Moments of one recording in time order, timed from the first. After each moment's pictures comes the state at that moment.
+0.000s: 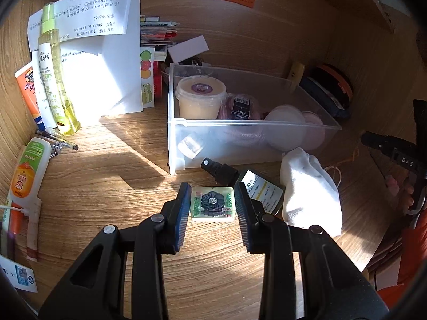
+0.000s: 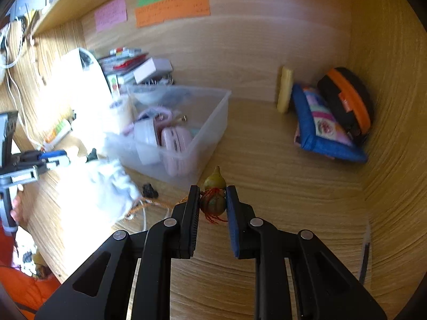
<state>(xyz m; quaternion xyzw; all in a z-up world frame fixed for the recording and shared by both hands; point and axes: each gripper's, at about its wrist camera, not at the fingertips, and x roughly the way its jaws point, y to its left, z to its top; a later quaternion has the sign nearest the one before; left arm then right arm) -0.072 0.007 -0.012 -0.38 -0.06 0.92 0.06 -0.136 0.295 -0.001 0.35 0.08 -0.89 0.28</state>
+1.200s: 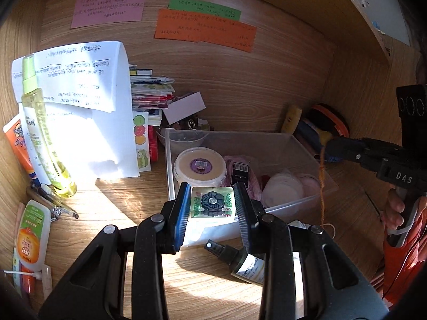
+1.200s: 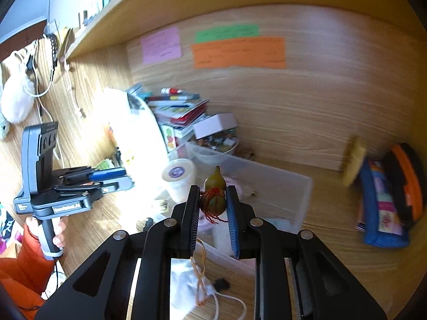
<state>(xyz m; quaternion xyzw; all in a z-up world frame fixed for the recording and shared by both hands) -0.121 -0.006 0.031 -0.31 -0.07 0.95 0.08 -0.167 0.187 0.055 0.29 0.07 -0.87 0.39</state>
